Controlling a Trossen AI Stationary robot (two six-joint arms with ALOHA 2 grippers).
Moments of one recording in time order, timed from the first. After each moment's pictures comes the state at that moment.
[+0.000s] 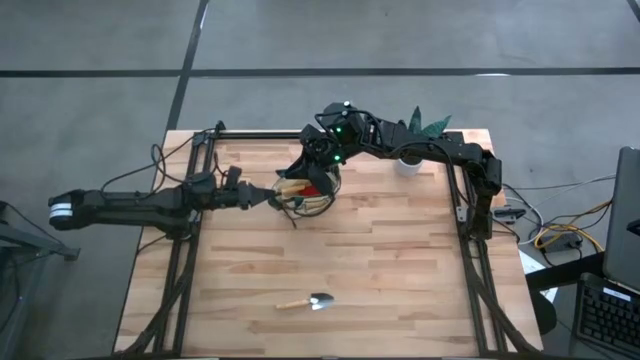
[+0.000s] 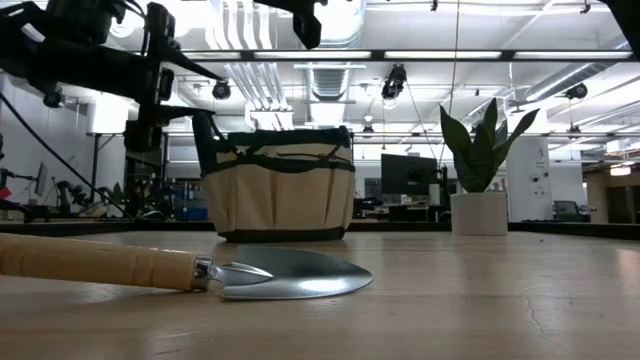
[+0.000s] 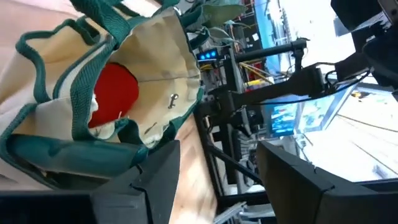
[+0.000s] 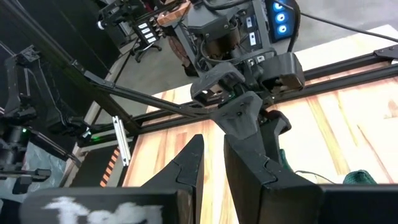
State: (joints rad) left arm 0.20 0.78 0.25 0.30 0.01 -1.28; right arm -0.22 1.89 1.91 -0.43 -0.49 0.29
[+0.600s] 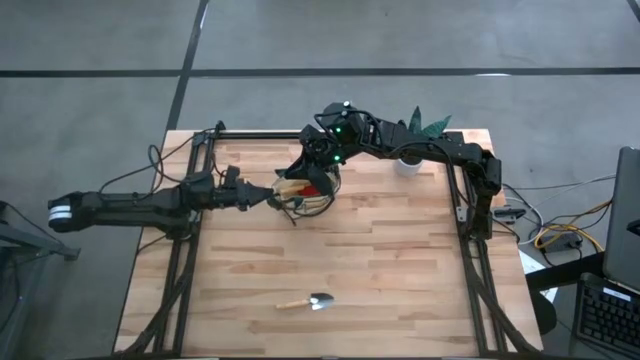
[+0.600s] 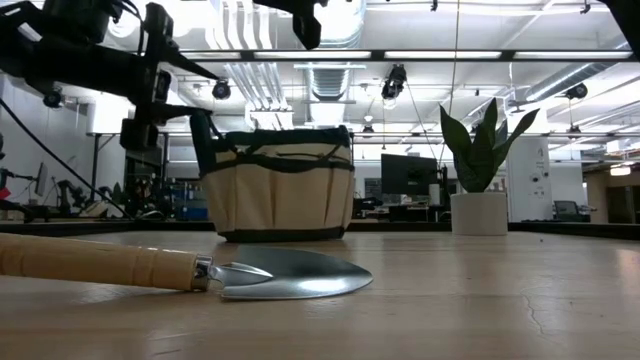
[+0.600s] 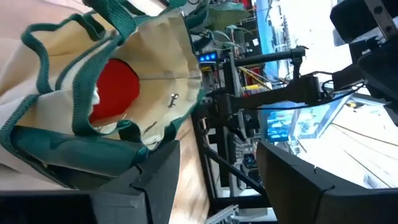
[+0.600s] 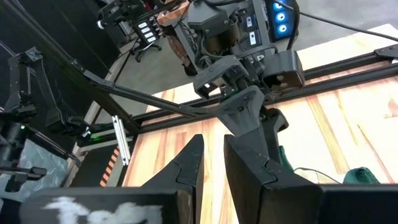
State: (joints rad) left arm 0.21 0.73 0.25 0.28 0.02 -1.33; right arm -0.22 1.89 1.91 -0.43 -0.49 0.29
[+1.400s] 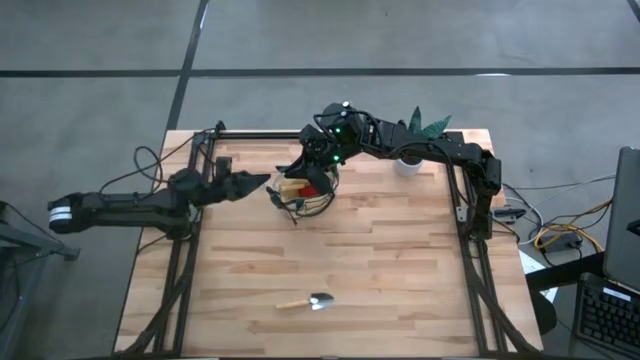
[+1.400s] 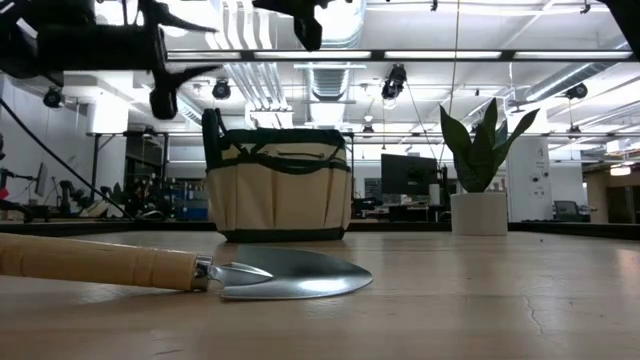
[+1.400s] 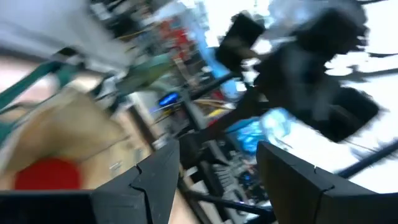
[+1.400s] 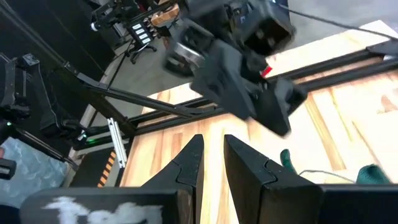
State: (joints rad) left arm 0.23 0.65 0.25 0.57 -0.02 -1.01; right arm -0.22 1.89 1.91 -0.43 -0.47 0.31
